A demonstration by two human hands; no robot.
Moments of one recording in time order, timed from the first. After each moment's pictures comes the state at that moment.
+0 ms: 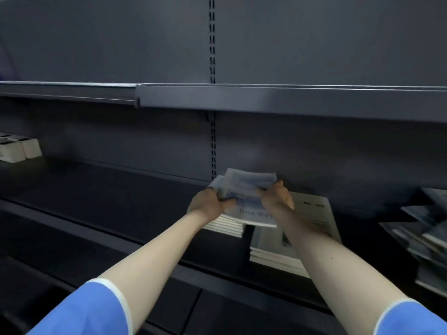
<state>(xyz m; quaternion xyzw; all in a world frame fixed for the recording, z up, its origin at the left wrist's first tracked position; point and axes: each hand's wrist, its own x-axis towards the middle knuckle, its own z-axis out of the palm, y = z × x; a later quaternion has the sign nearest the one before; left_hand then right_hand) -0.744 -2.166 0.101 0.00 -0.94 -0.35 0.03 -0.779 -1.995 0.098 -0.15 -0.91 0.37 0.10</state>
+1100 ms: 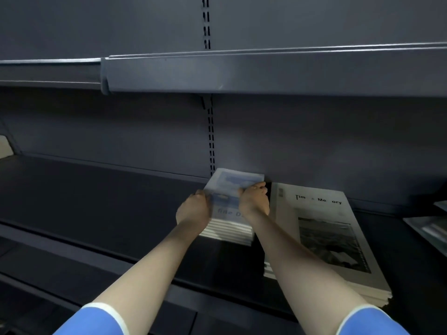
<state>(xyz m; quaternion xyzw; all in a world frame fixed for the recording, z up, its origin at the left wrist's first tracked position) -0.809 -2.195 0.052 0.03 -0.97 -0.20 0.10 -0.832 -2.061 0.059 -0.14 -0.93 0.34 0.02</state>
